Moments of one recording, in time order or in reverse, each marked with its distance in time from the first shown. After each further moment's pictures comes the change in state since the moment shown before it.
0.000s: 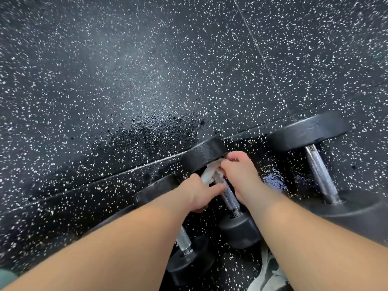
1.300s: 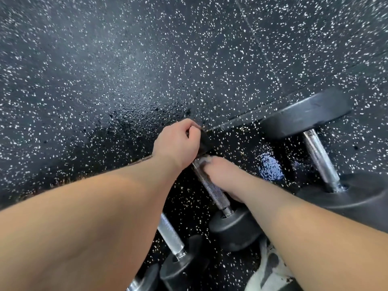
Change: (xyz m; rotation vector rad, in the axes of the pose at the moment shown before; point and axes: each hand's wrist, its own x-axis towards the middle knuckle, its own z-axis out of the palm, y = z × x) left_hand 0.051 0.038 -0.044 0.114 0.541 0.317; right_hand 0.010 -0.002 0.000 -0.443 -0.373 0.081
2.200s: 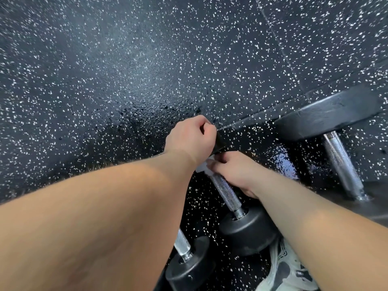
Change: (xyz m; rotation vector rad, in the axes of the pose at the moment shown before) left_hand 0.007 0.011 0.006 0.066 0.032 -0.026; right_hand 0.016 0.015 -0.012 0.106 -0.034 -0.184
